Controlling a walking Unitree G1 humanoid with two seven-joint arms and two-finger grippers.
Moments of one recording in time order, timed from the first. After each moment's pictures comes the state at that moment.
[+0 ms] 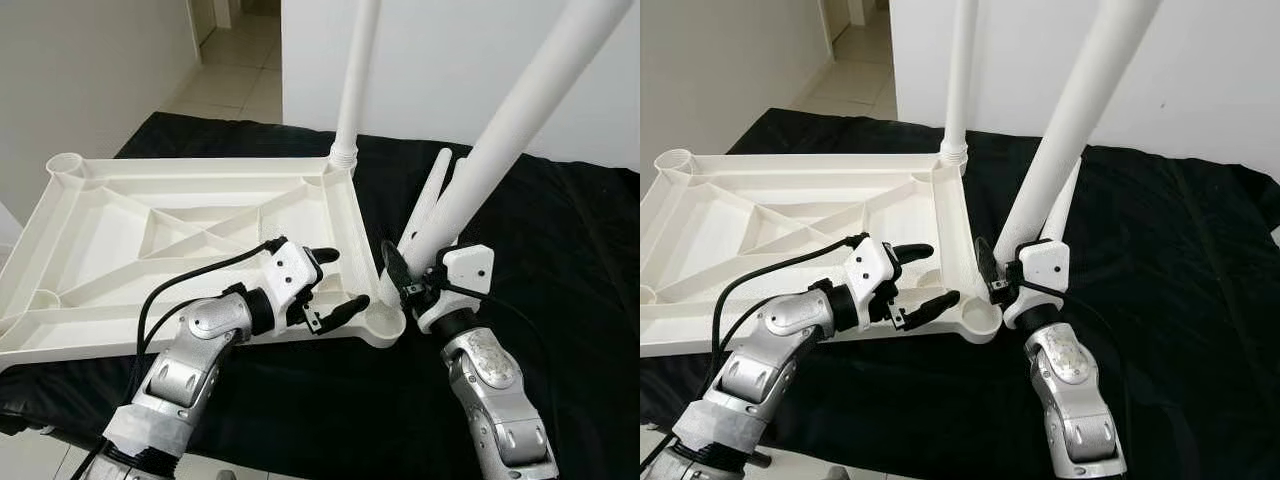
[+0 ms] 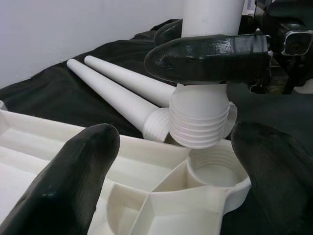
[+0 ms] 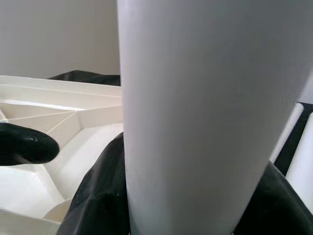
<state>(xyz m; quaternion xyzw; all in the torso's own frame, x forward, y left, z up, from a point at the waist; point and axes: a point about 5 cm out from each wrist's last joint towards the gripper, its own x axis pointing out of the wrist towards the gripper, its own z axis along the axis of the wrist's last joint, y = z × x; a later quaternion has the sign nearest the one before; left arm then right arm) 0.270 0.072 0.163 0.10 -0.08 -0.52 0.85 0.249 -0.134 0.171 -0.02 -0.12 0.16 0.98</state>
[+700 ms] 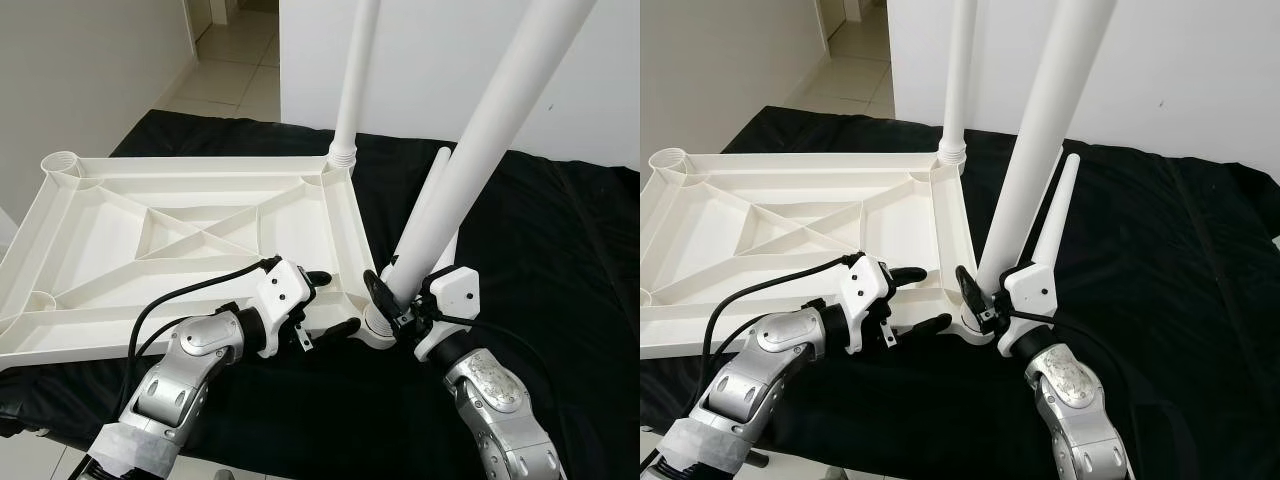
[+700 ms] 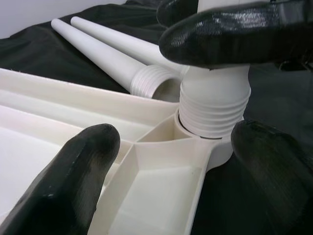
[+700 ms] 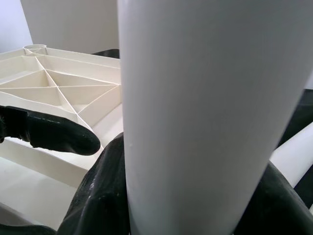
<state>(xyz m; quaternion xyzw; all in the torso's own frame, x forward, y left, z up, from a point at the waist) 0.260 0.082 0.145 0.11 -0.02 -0.52 0.85 0.230 -0.129 0.162 -0.04 -0.09 0.23 0.97</state>
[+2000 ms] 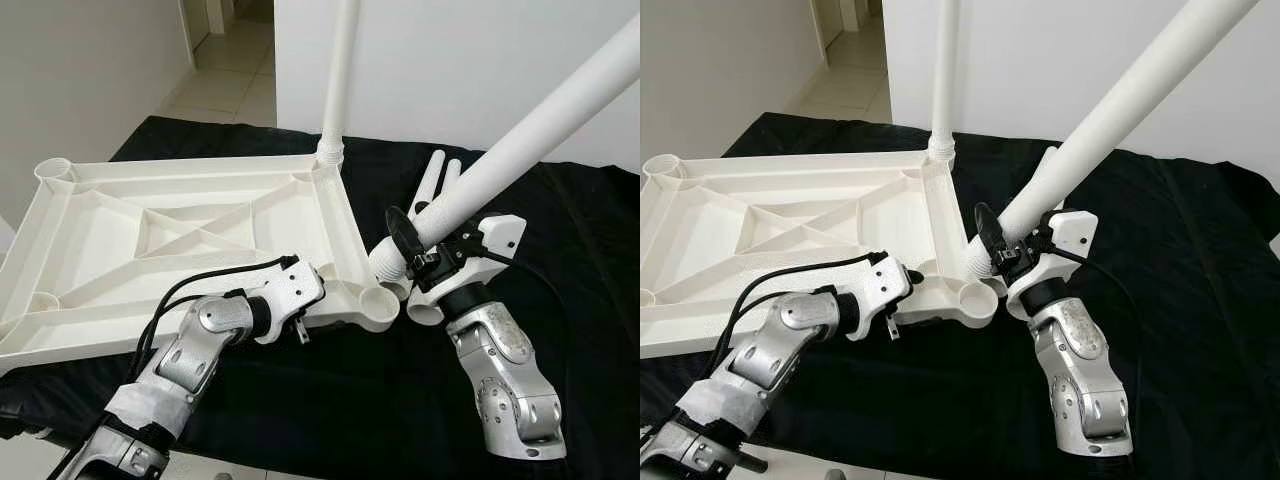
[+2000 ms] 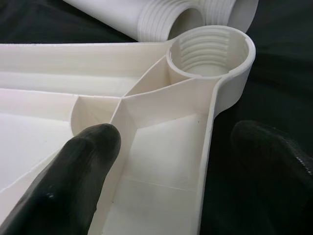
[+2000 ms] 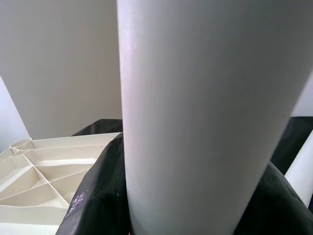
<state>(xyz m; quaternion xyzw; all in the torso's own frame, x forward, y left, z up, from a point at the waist) 0.294 0.079 0.127 0.23 0.05 -0.51 0.83 0.259 -0.138 0.205 0.09 -0.16 0.19 0.96</state>
